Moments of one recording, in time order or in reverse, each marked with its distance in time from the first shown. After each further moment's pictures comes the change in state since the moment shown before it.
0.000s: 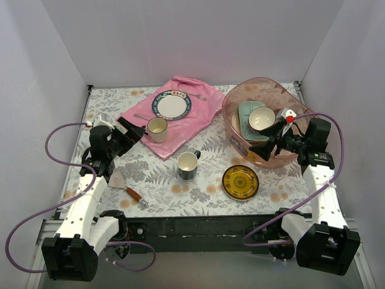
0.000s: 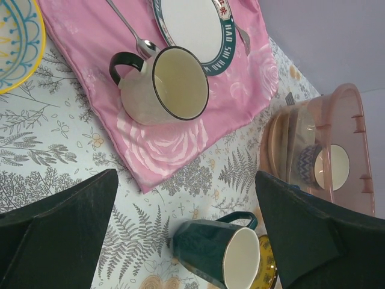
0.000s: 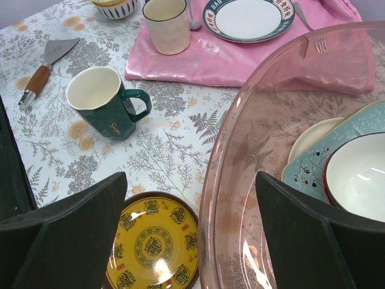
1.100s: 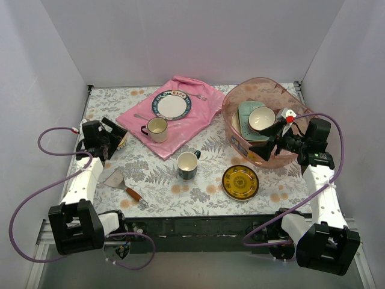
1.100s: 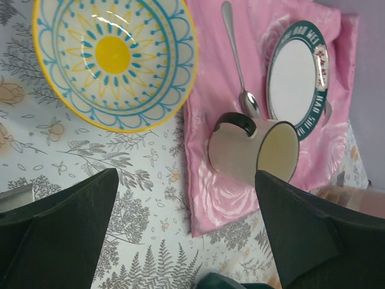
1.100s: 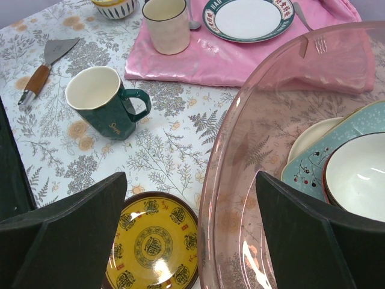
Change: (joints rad) left arm 0.219 0.233 0.053 -0.035 -0.076 -0.063; right arm 0.000 0.000 0.000 -0.001 0.000 -0.002
